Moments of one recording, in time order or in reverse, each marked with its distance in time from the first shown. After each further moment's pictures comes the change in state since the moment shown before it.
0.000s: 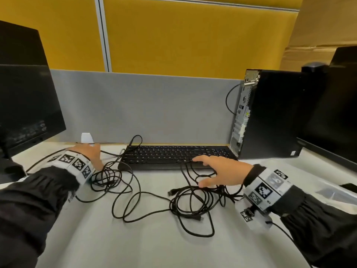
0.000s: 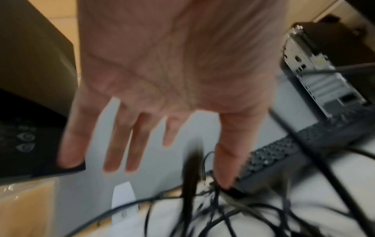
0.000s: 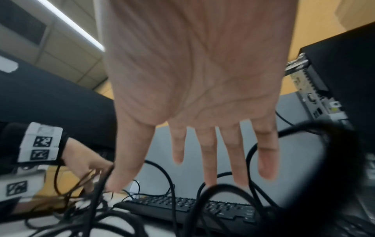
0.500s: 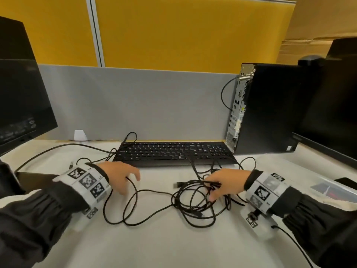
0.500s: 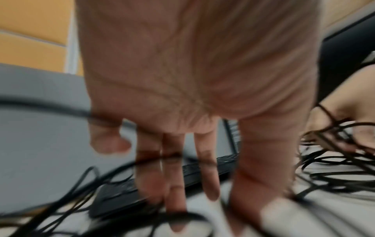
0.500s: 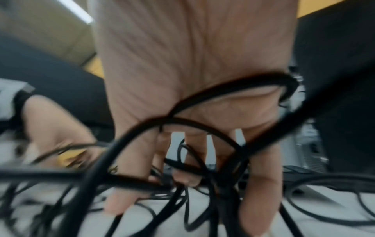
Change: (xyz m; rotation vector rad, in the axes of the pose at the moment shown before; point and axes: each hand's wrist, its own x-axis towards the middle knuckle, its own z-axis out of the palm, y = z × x) left_hand -0.054 0.070 -0.008 -0.021 -0.338 0.566; right_hand -0.012 0.018 0.019 -0.089 -0.223 -0.042
